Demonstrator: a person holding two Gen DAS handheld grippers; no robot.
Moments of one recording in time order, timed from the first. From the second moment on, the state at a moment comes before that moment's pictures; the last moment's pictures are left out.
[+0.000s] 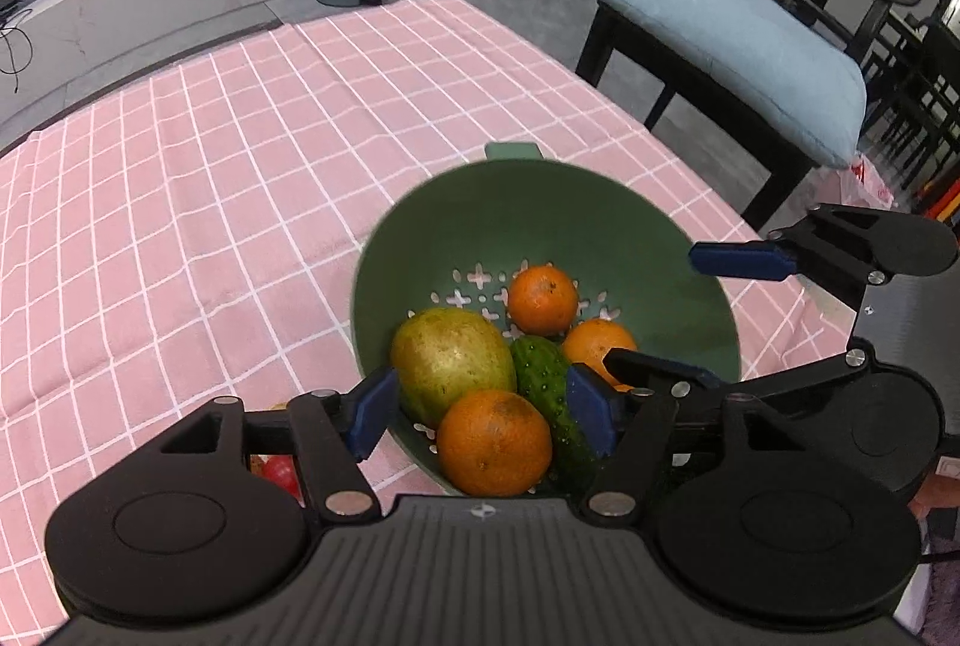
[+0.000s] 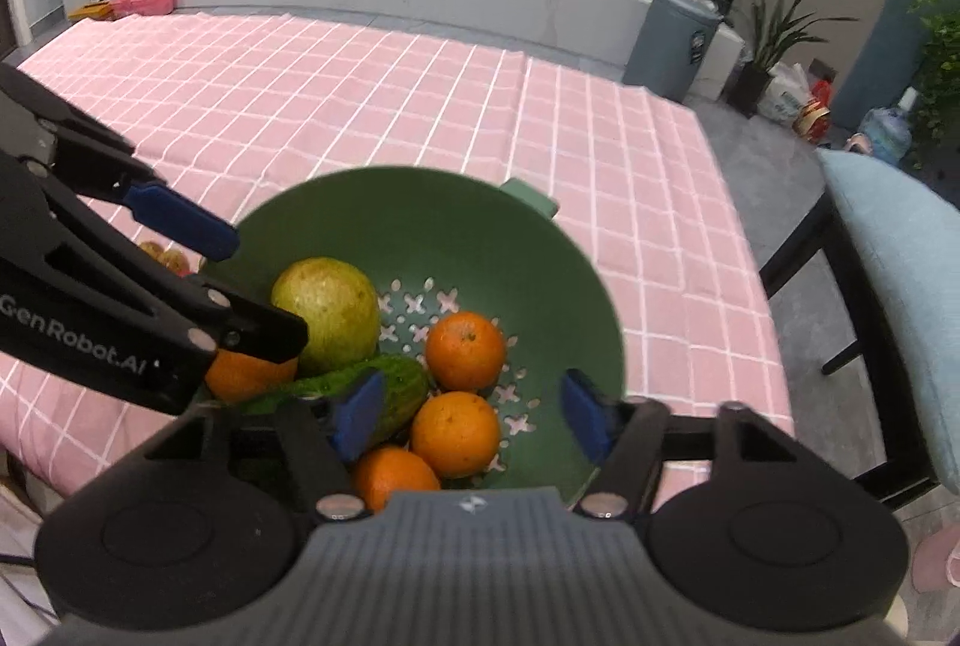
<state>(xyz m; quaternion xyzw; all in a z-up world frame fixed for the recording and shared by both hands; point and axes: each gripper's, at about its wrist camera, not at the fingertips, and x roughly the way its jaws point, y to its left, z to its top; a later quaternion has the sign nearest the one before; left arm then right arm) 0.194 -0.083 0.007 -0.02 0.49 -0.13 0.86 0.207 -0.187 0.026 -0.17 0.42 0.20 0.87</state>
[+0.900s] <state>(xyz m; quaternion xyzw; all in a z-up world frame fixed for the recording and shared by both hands) 0.129 0.026 0.023 -0.06 0.45 -0.07 0.89 0.165 -0.092 0.049 -0.19 0.37 0.30 0.86</state>
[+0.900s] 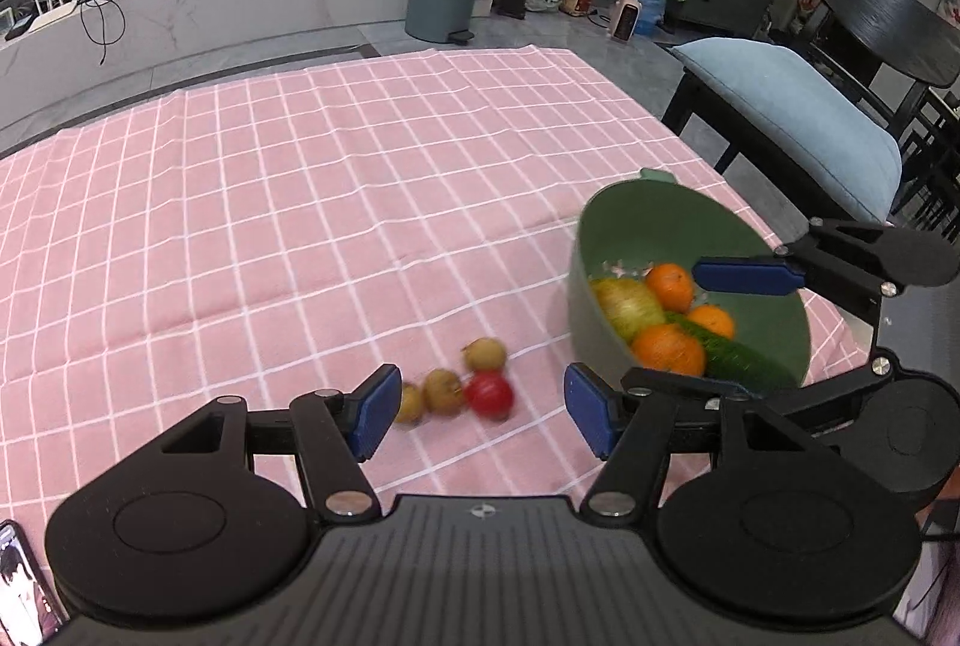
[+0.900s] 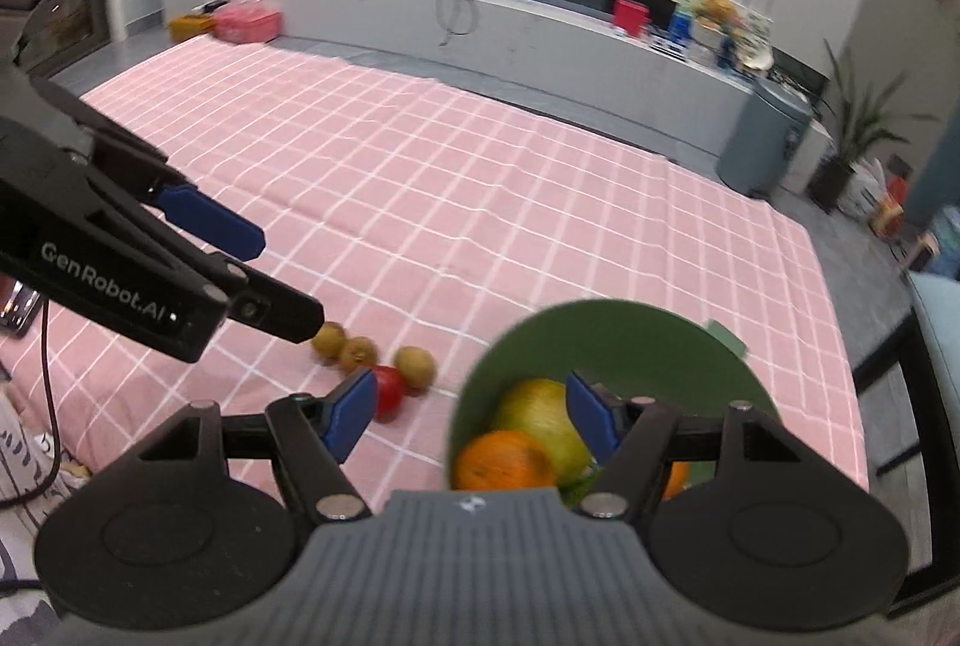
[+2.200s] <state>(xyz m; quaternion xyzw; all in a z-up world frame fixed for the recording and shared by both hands) 0.155 0.064 -0.064 -0.02 0.46 -0.13 0.88 0.218 0.007 -0.017 -0.35 0.45 0.42 0.71</state>
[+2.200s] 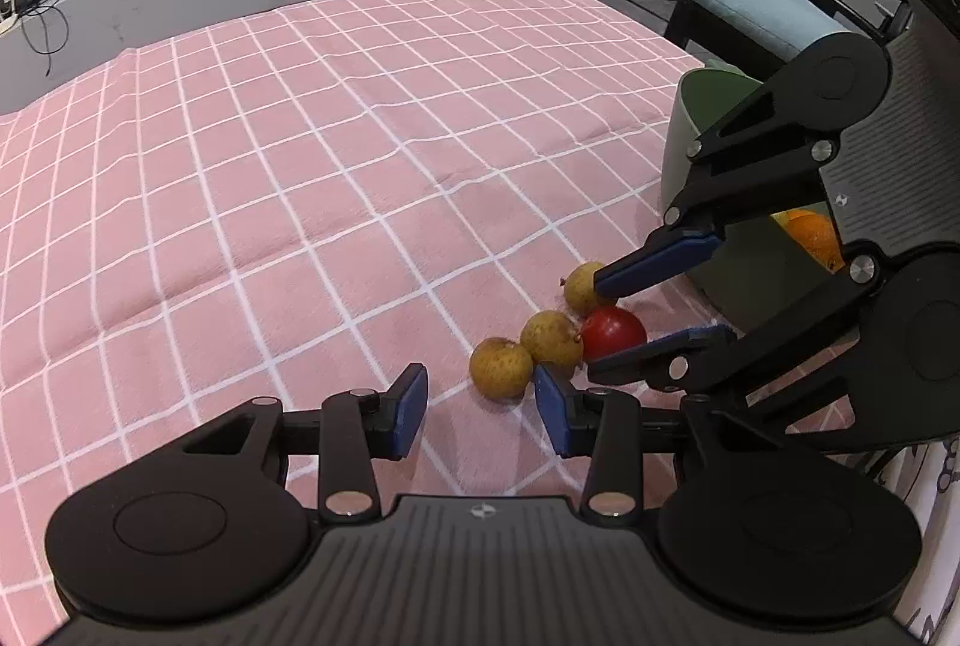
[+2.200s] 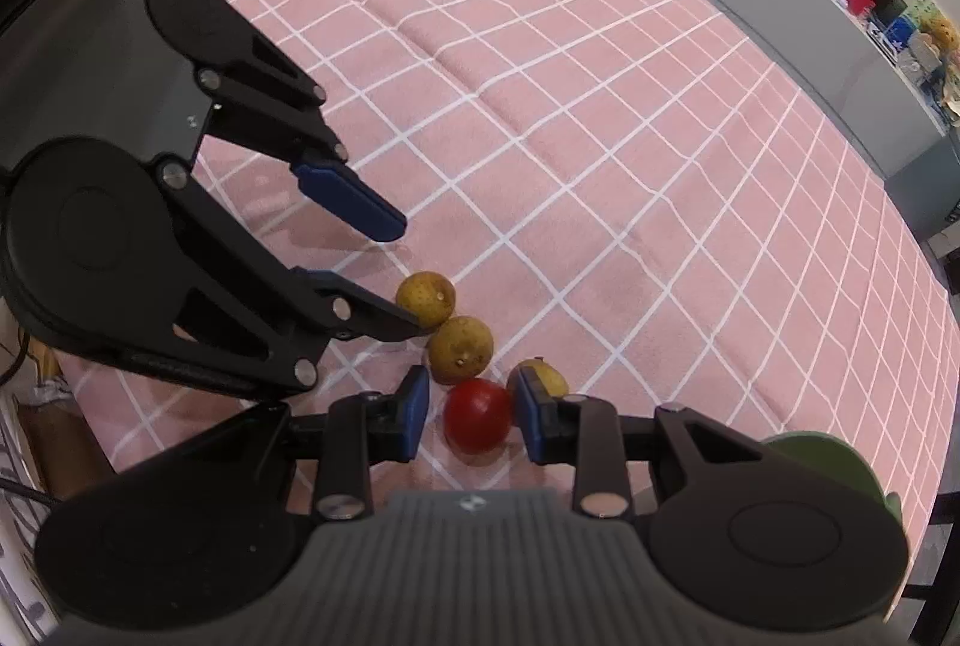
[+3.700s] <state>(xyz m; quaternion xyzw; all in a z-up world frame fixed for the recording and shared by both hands) 0.137 0.084 -0.046 -0.10 0.44 -0.08 0.89 0.207 0.020 -0.002 -0.34 0.41 0.41 0.74</state>
